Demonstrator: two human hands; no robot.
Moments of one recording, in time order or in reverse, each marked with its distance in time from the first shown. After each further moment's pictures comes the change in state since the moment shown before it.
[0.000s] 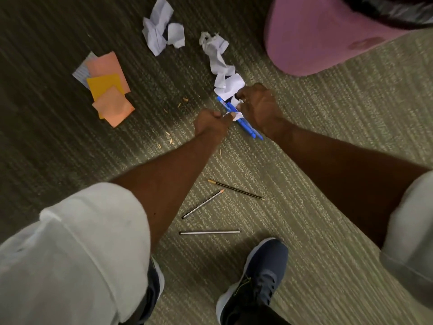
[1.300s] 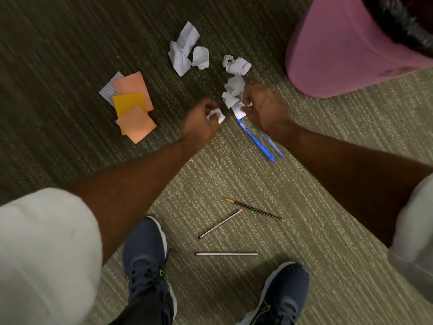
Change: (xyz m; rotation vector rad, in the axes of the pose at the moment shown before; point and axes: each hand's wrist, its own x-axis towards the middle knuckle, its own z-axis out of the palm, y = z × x) left_hand 0.018 0.028 -0.093 0.283 0.018 0.521; right_hand 0.047 -0.032 0.000 -0.091 0.113 -0.269
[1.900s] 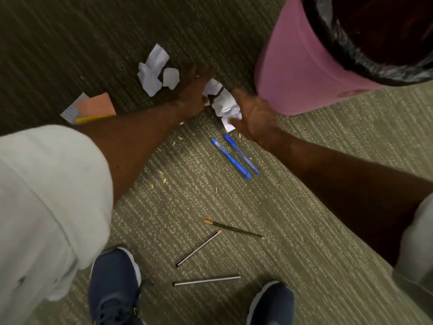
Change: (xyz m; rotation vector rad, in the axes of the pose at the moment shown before) left_hand 0.108 0.056 0.009 0.555 -0.198 0.323; right_hand 0.001 0.018 -0.036 -0.109 0.006 0.133
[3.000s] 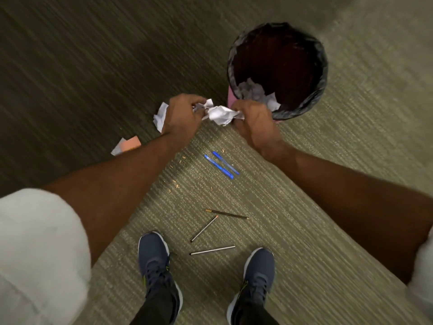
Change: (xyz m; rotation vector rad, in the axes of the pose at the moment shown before) left_hand -0.110 0.161 -0.179 -0.333 0.293 0.012; right_hand -0.086 -0.053 -0.222 0.261 0.212 0.060
